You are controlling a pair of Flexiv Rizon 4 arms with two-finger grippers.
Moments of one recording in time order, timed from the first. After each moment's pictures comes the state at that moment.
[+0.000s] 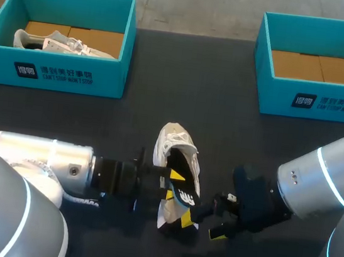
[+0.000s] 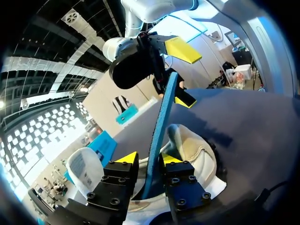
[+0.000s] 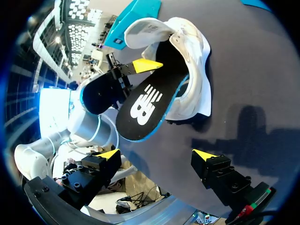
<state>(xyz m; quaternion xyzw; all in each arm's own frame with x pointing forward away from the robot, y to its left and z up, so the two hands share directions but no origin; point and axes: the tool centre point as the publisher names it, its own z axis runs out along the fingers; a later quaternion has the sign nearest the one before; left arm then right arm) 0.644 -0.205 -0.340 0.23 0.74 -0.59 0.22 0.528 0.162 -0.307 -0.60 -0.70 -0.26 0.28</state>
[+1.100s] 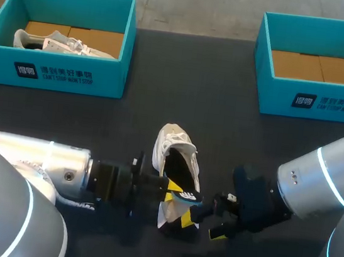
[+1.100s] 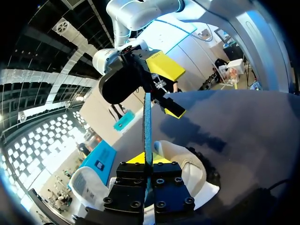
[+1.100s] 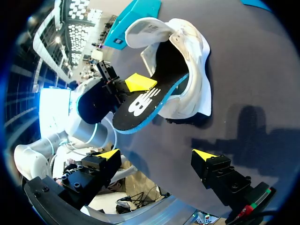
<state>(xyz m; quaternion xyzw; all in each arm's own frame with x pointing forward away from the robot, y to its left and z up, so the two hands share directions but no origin) 0.625 -0.203 -0.332 0.27 0.73 -0.58 0.24 0.528 0.162 -0.307 -0.60 -0.70 -0.26 0.28</state>
